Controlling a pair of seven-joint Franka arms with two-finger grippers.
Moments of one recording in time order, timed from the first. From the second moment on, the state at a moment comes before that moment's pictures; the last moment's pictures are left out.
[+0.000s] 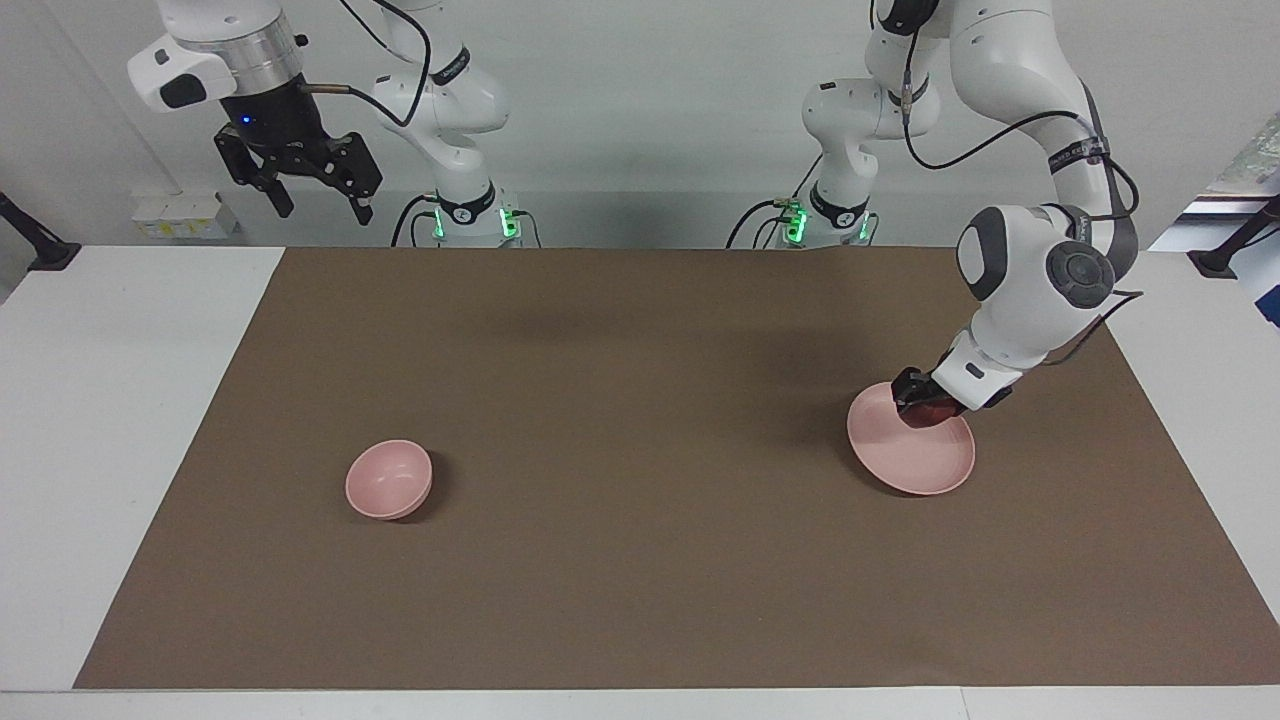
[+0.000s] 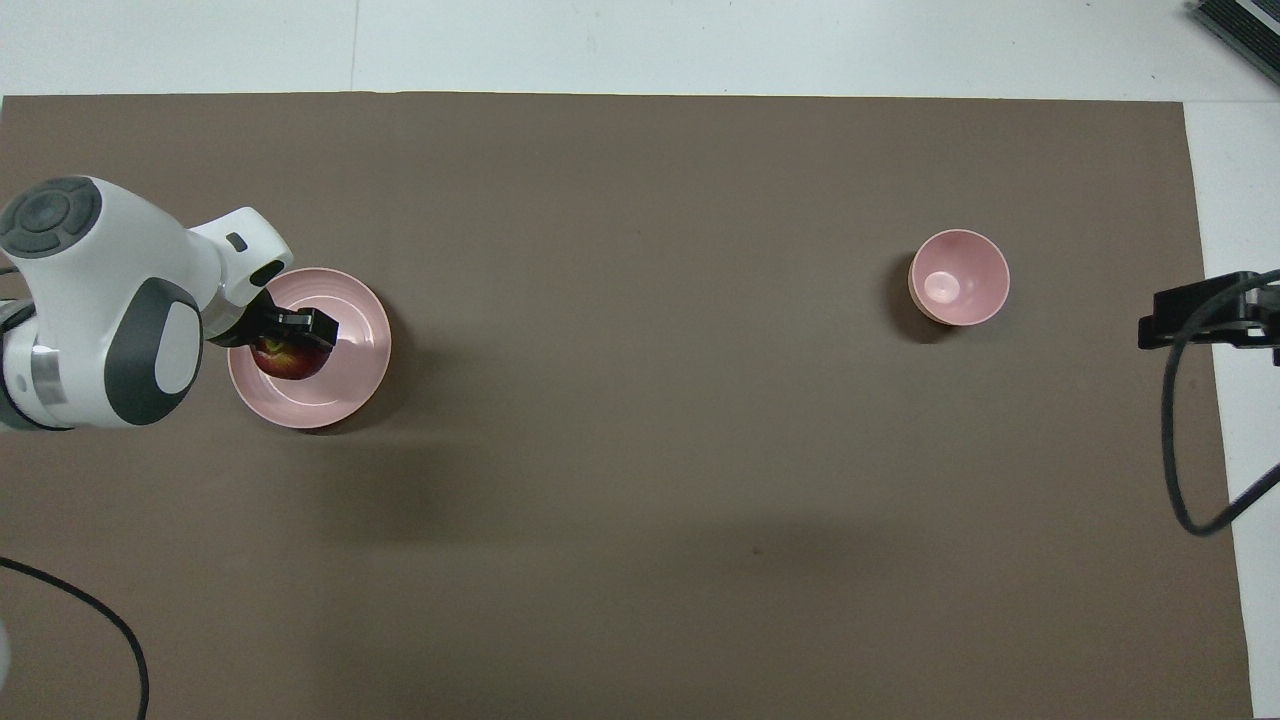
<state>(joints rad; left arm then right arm) -0.04 0.27 -0.05 -1.74 -0.03 1.85 0.03 0.01 -0.02 0.01 -1.41 0.00 1.41 0.17</state>
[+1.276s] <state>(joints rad) -0.09 0.37 -0.12 -1.53 -0.97 1.48 -0.68 -0.01 -0.03 0.01 -1.47 0.30 1.50 0.17</state>
